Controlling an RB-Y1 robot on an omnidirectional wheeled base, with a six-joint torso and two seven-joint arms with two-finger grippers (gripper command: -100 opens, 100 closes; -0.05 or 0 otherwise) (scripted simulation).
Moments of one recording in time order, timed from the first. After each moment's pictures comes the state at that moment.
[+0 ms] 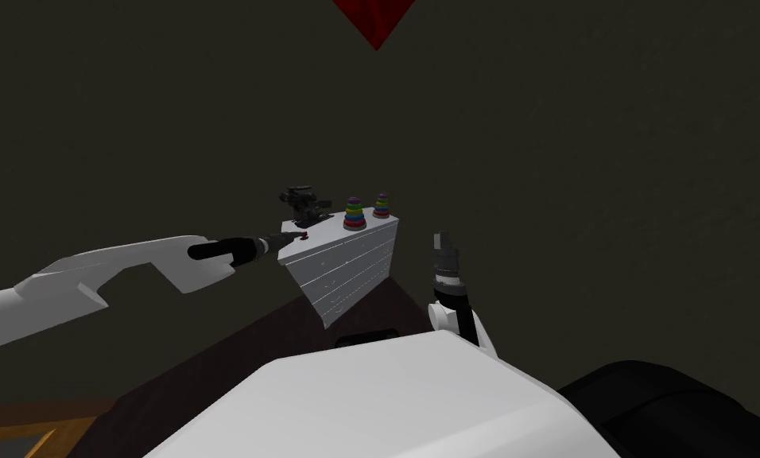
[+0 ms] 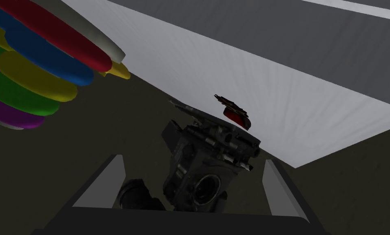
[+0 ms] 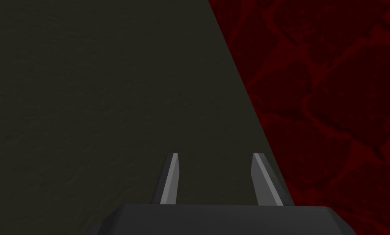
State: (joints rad) left arm -0.16 1.52 -0.36 -1.92 0.59 0.44 0.01; right arm 0.48 -0.02 -0.02 -2.27 0.07 -0.56 0.17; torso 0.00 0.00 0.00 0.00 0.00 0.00
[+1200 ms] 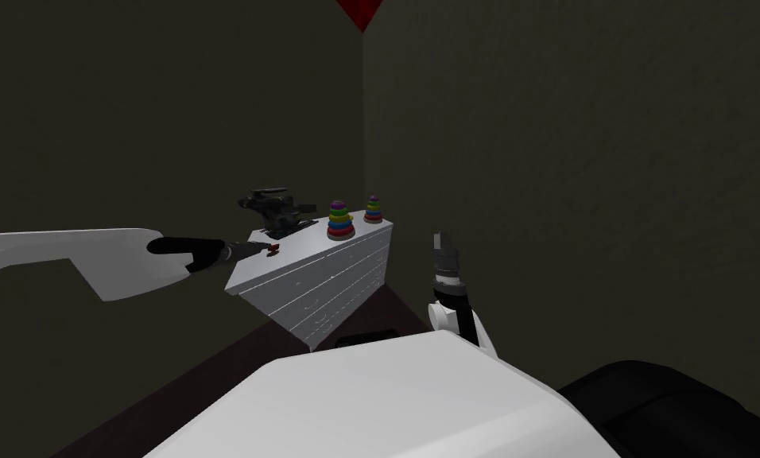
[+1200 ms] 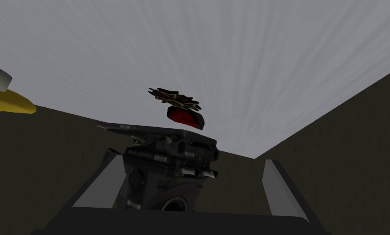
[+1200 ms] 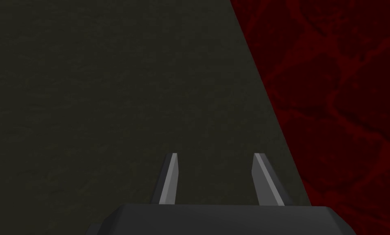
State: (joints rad) left arm -0.11 1.83 -0.45 -1.90 0.79 0.57 -0.05; right arm 0.48 -0.02 -0.02 -2.27 0.07 -0.56 0.17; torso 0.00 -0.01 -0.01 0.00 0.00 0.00
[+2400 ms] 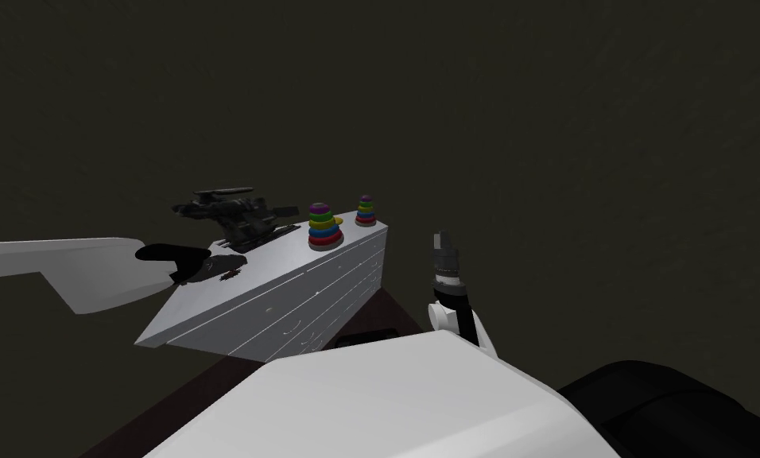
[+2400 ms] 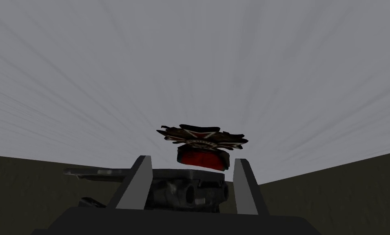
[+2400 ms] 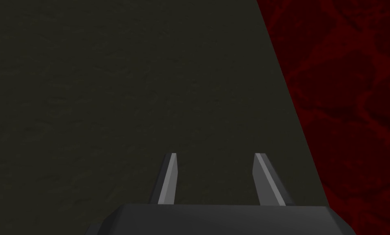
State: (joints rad) left arm -0.06 1.87 -0.51 -1.84 0.88 0.63 -0.14; right arm 0.48 -0.03 -0.02 -2.27 0.07 -0.56 0.17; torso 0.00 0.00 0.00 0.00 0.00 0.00
